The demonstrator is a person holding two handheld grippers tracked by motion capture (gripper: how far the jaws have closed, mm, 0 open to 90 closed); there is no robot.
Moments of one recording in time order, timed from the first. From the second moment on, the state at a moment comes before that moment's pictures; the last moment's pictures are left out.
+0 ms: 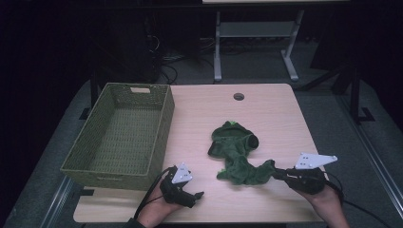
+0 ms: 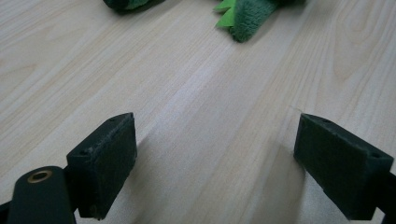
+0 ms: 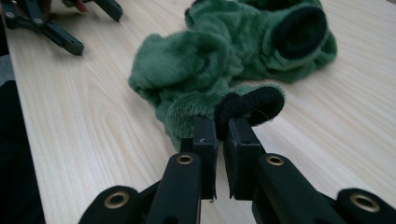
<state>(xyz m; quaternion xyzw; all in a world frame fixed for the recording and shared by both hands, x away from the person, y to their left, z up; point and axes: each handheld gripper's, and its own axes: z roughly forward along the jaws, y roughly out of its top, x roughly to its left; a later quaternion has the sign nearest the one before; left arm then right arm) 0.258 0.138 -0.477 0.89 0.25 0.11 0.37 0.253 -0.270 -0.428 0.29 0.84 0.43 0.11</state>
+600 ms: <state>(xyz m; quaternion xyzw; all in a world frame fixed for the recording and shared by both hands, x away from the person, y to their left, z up) 0.258 0.137 -0.477 0.89 0.25 0.11 0.37 0.265 -0.234 -0.406 0.22 0.85 0.46 0.10</state>
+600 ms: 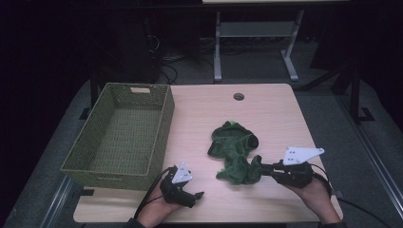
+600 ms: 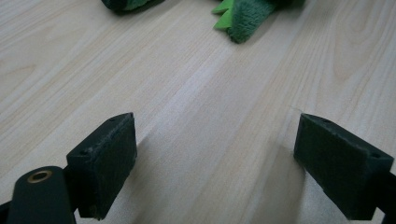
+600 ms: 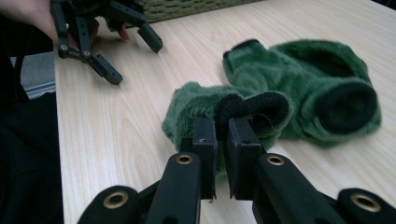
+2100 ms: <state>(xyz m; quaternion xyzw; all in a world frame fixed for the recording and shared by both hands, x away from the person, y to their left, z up) 0.260 0.134 -0.475 0.89 0.25 0.10 0.36 0.315 -0.162 -0.443 0.25 0.89 0.38 0.04</state>
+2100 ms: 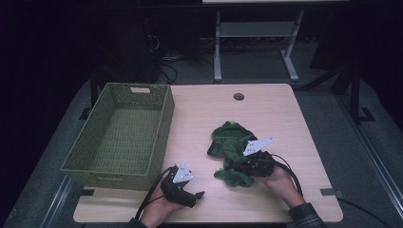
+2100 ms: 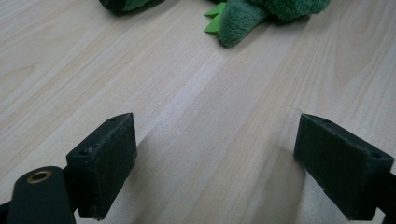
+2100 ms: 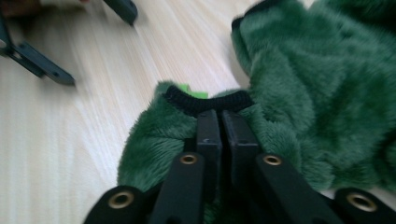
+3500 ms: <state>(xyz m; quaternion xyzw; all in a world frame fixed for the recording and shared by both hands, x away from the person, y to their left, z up) 0.376 0.079 -0.410 0.89 0.24 0.10 0.37 0.384 -0.207 -0.398 0.32 0.84 0.41 0.10</state>
